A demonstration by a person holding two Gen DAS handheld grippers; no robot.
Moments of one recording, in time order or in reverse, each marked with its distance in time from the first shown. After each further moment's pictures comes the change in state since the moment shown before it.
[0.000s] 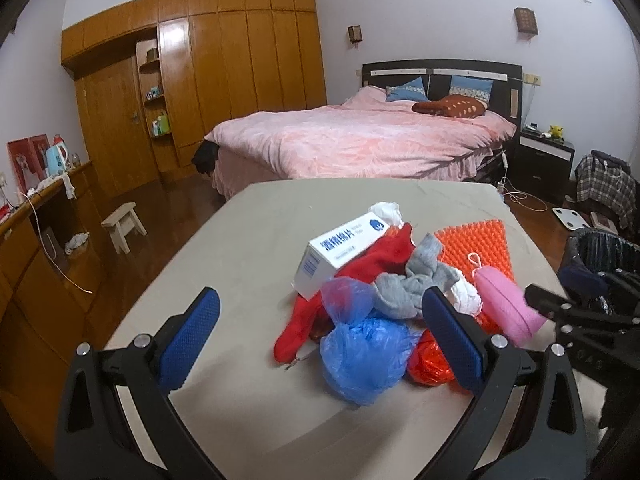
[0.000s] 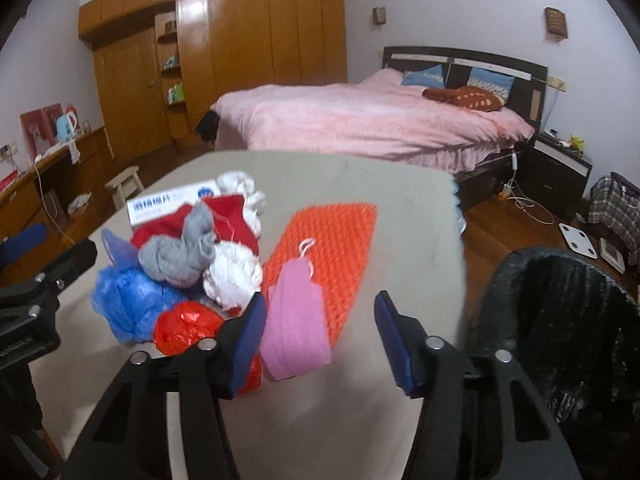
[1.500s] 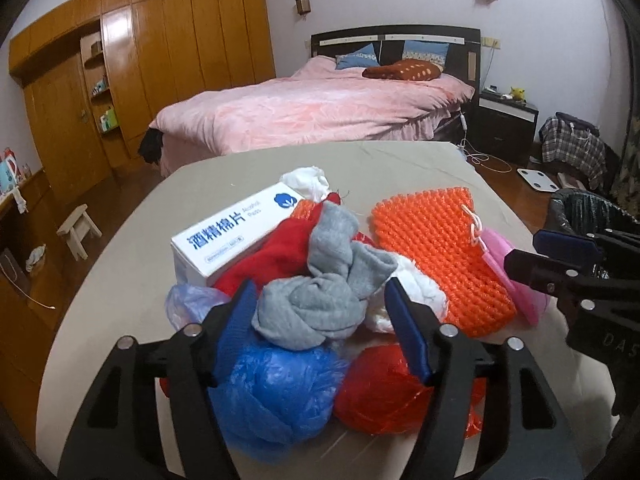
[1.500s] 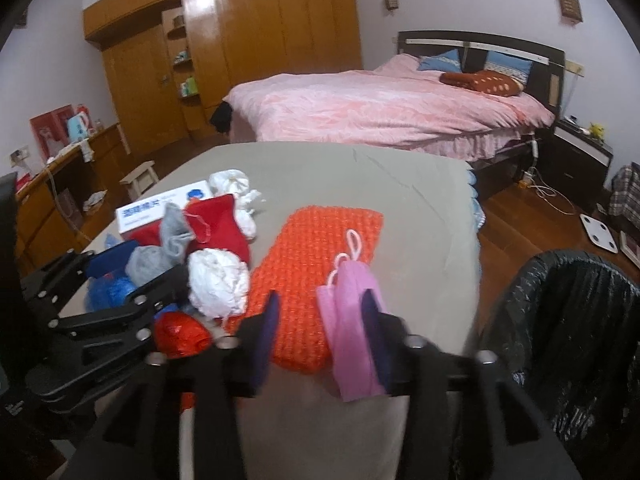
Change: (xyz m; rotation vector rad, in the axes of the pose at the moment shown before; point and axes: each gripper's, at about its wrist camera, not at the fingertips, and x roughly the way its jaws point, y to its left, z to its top) left arm 0.071 -0.057 -0.003 0.094 0.112 -0.153; right arm 0.029 -0.025 0.013 0.022 0.045 0.074
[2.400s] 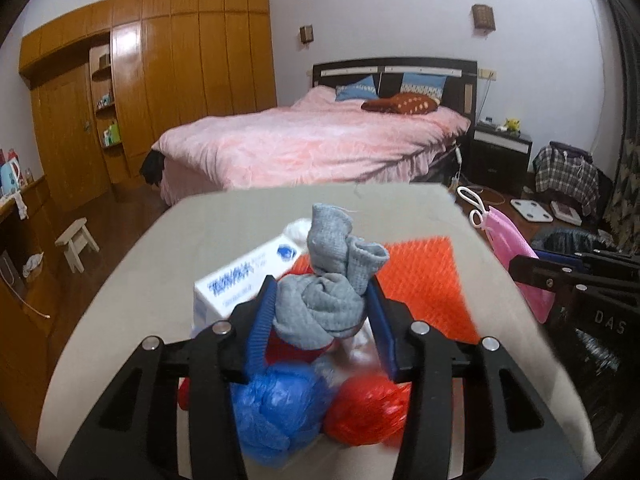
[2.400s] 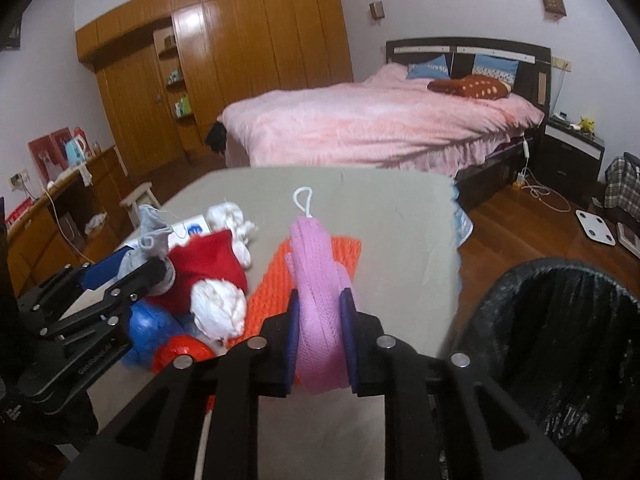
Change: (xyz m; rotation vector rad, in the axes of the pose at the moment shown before) left arm -0.038 0.000 0.021 -0.026 -0.128 -0.017; right arm -0.036 -0.015 0.017 0.050 -0.066 0.010
